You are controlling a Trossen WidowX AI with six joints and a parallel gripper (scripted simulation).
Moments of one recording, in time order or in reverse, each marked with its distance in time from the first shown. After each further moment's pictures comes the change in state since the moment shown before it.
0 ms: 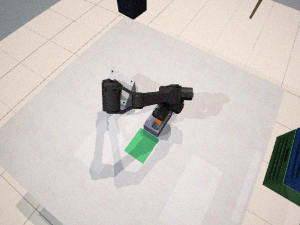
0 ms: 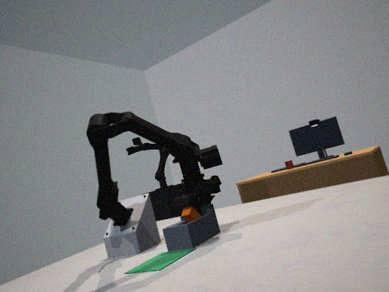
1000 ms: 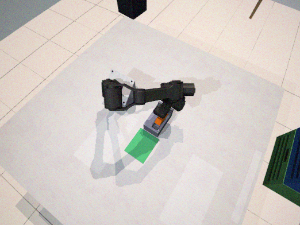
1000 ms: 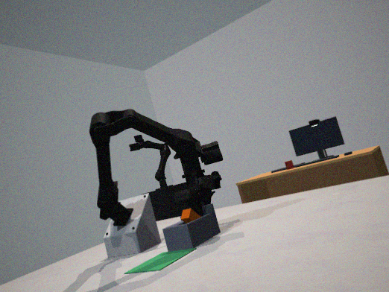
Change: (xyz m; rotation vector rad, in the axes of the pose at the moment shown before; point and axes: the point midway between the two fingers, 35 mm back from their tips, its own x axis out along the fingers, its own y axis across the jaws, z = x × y) arm -0.013 0.009 0.000 -0.004 -0.002 -0.009
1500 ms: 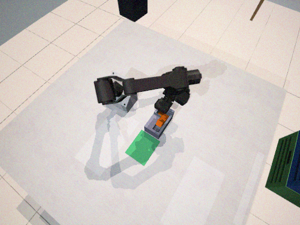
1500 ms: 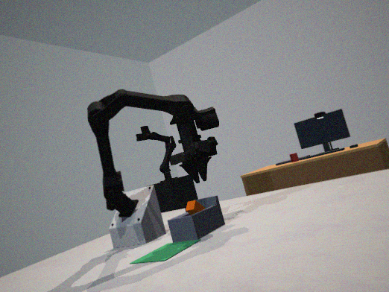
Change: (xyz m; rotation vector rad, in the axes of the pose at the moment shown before) arm -0.088 -0.007 0.001 -0.008 0.000 0.002
